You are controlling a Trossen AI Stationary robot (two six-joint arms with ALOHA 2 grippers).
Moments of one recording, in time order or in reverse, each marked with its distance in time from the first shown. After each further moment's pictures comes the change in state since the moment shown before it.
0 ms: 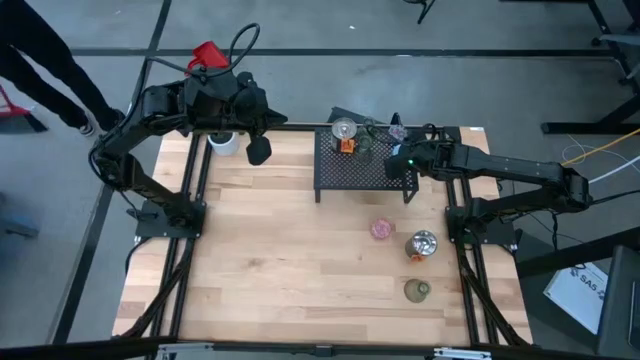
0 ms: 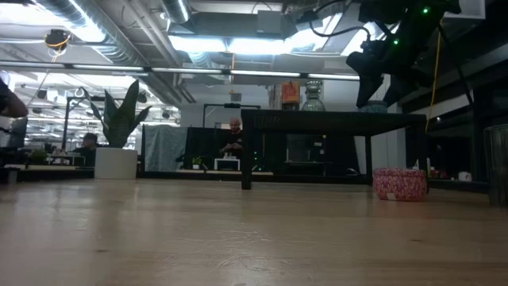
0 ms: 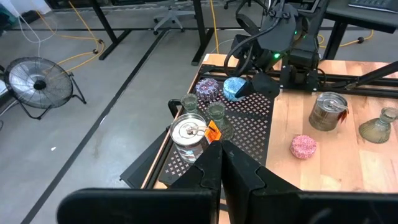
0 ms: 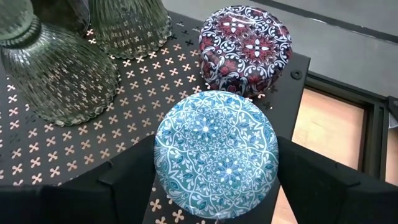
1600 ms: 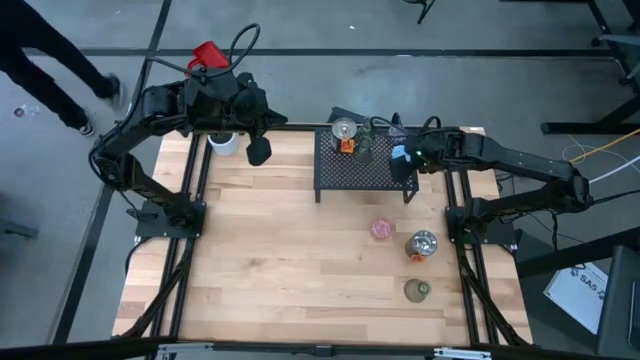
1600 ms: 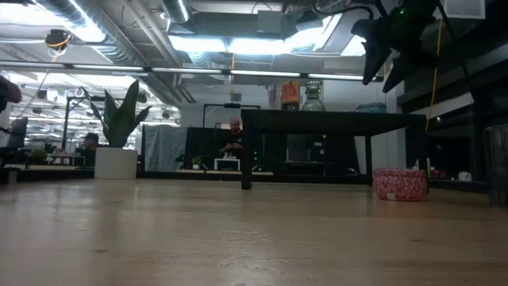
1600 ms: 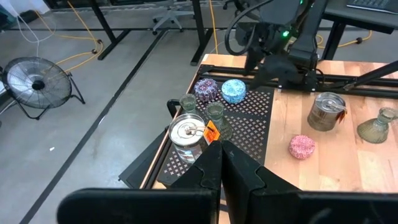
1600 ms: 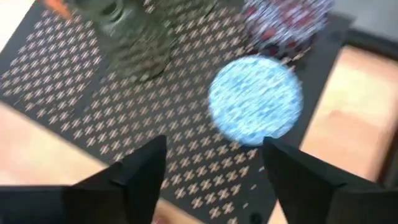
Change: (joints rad) left arm -0.005 0.000 0.000 0.000 0.001 -0.004; right arm 0.000 -0.004 0.203 -0.246 -0.237 0.053
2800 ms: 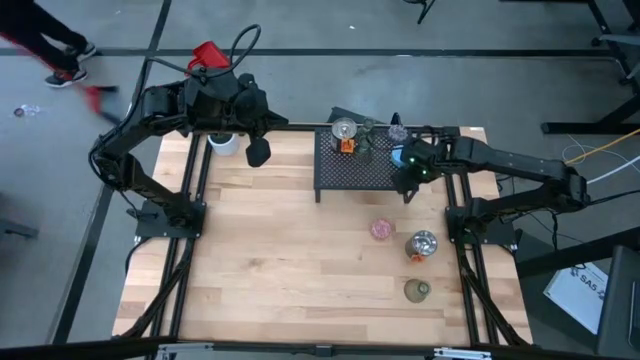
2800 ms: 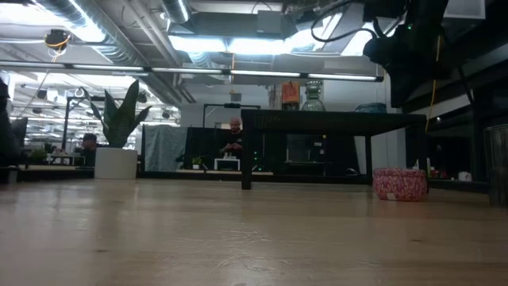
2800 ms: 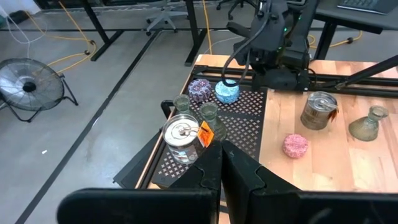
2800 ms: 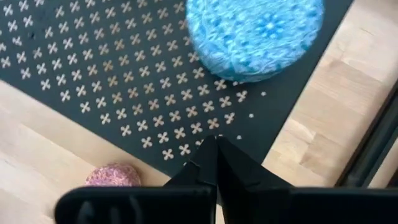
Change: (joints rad) left arm 0.000 0.000 0.000 0.000 0.027 0.003; right arm -0.008 0.030 -0.070 -0.094 -0.128 -0.032
